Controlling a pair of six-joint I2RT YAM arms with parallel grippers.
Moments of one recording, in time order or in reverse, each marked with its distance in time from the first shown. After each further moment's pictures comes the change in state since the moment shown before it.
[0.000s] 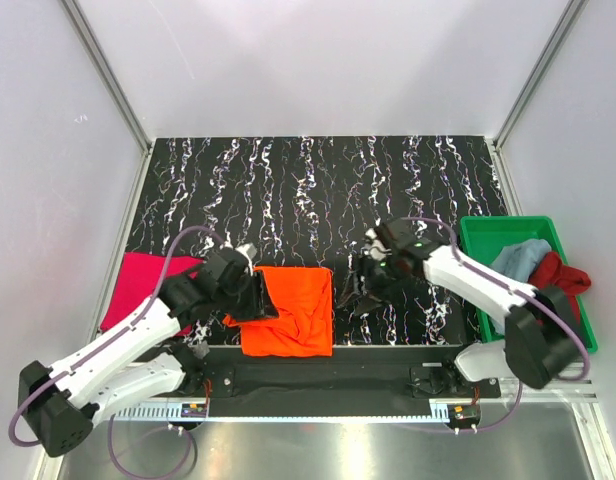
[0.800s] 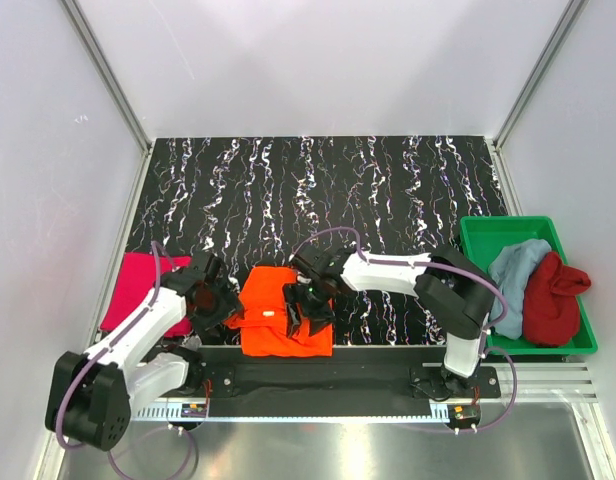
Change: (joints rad) left arm 0.414 0.118 -0.180 -0.121 -0.164 -0.092; right arm 0.436 0.492 0.268 0.190 0.163 -0.016
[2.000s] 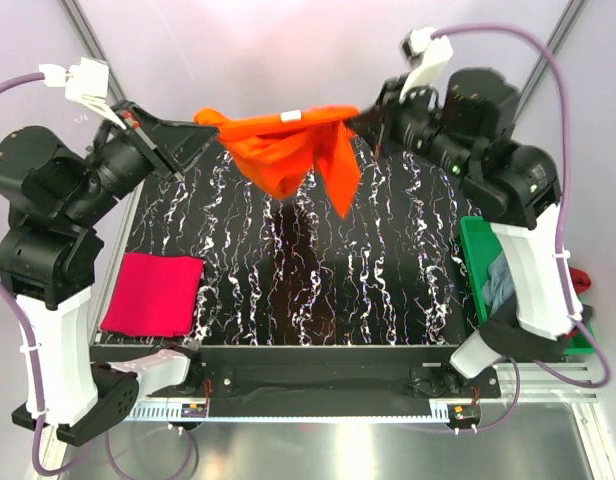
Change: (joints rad) left arm 0.029 0.177 1.558 0.101 0.355 0.399; right arm -0.290 -0.181 1.472 -0.519 0.464 -0.542
